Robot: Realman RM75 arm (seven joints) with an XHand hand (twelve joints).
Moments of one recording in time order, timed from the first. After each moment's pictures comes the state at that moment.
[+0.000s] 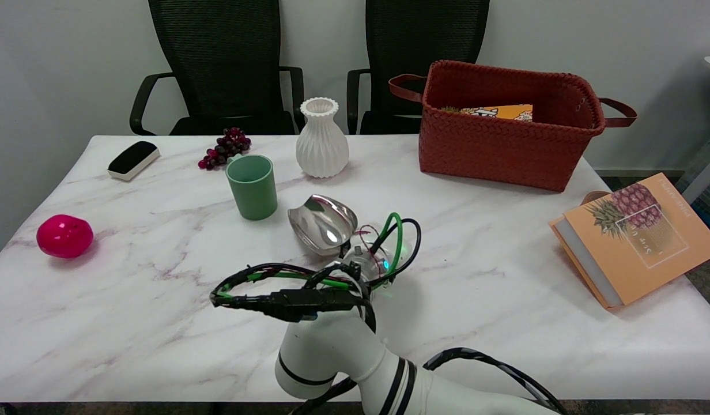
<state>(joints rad) 0.41 -1.85 -2.34 1.28 2.11 1.61 -1.52</state>
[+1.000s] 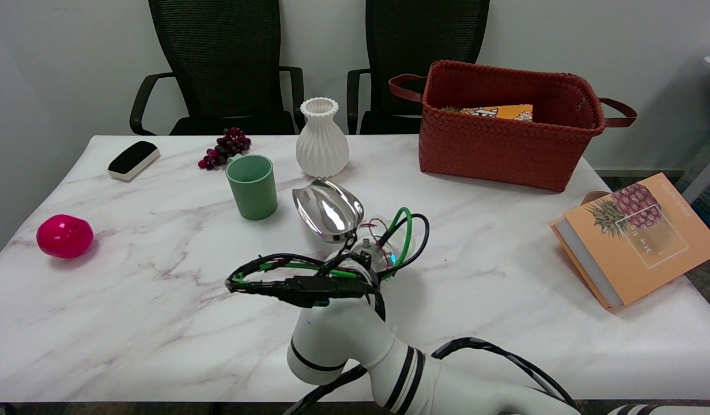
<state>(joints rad) 0.43 -1.81 -2.33 1.29 2.15 1.59 -1.46</state>
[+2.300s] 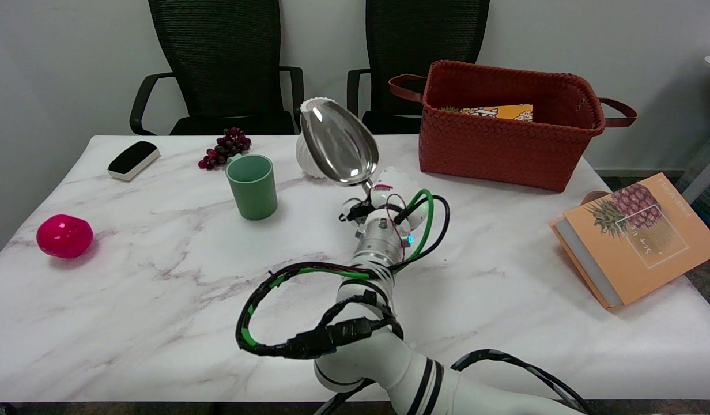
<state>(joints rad) 0.37 -1.74 -2.33 1.33 1.81 1.46 -1.25</state>
